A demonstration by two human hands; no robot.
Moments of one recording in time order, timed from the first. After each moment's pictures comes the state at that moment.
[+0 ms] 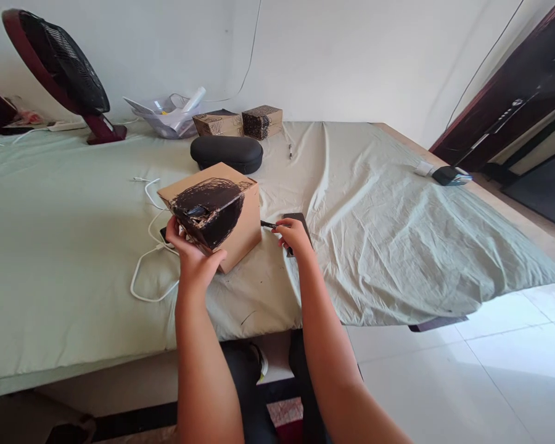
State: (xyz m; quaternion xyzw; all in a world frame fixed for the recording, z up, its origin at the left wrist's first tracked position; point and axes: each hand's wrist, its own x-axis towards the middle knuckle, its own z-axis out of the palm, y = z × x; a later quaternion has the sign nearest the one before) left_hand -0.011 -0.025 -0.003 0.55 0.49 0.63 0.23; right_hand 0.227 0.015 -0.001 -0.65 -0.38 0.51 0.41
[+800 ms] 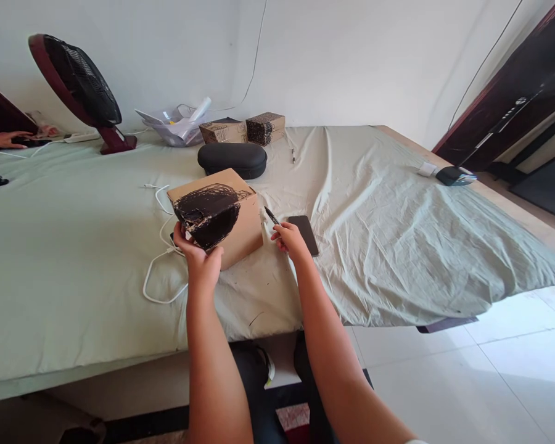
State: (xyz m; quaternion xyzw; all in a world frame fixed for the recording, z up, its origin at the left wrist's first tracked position) left_hand -0.016 -0.016 -0.006 0.49 0.54 0.65 0.23; right_hand 0.202 0.021 -0.007 -0.62 -0.37 0.55 0.42
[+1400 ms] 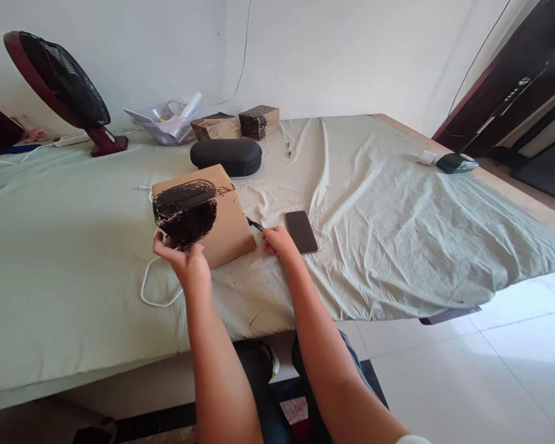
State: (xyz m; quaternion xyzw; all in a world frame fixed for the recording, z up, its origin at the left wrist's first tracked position) left_hand -0.027 -0.005 -0.012 0.38 0.55 0.71 0.22; right_hand 0.182 0.021 -0.018 -0.65 -0.43 0.53 0.33
